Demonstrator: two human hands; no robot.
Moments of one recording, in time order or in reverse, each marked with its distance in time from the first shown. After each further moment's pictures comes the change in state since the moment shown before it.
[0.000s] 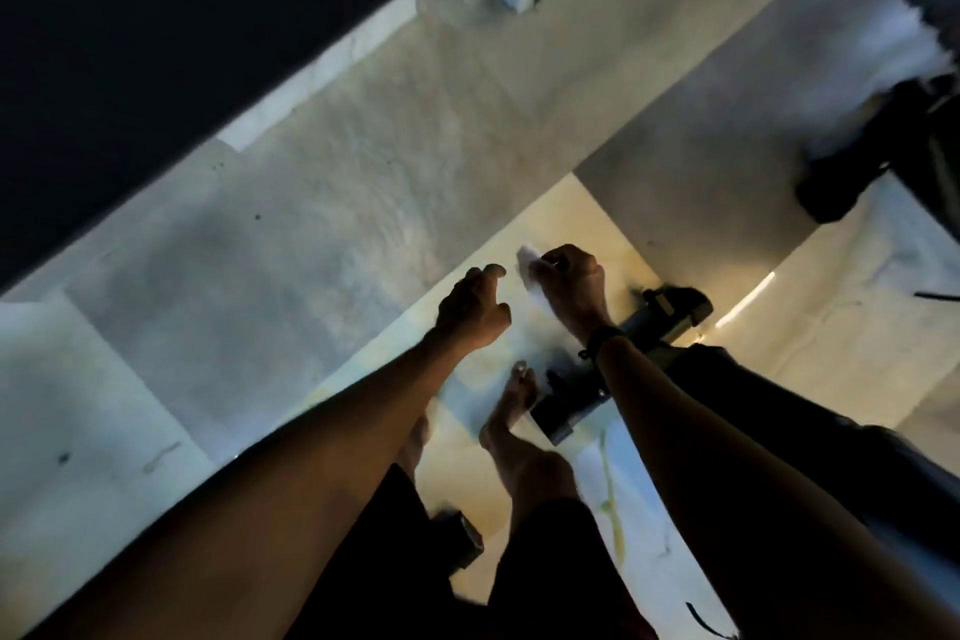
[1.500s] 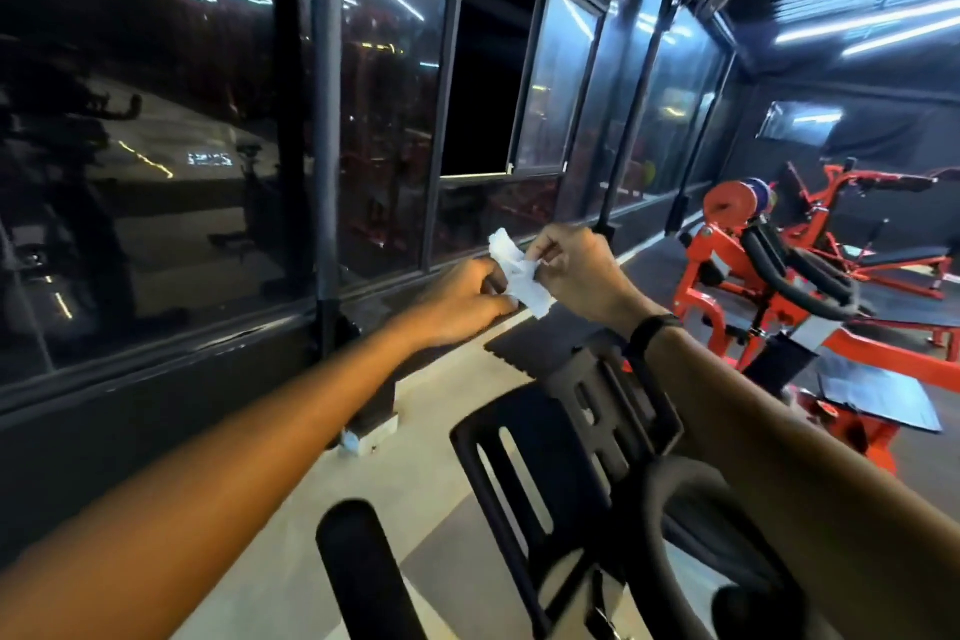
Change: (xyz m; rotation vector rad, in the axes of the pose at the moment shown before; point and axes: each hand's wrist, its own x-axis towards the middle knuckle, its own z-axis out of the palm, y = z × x) left_hand -0.419 0.517 -0.055 -0.012 0.564 0.834; right_hand -0.330 -0.140 -0.588 -0.305 0.548 -1.102
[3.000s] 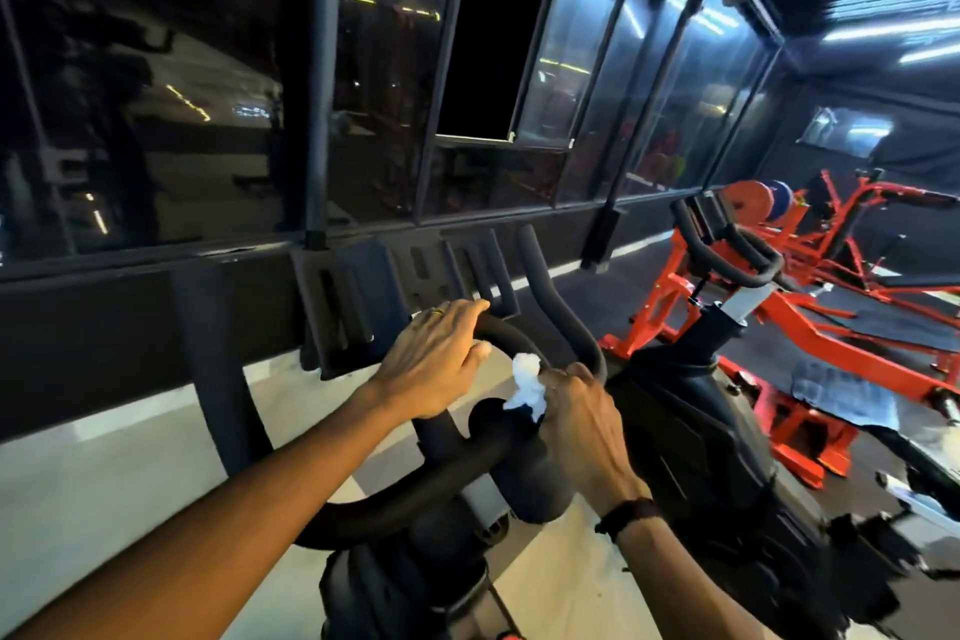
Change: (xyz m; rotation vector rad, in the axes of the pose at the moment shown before) left_hand -0.140 0.084 0.220 0.514 0.197 0.123; right_hand -0.313 0.093 -0.086 -0.326 -0.190 0.197
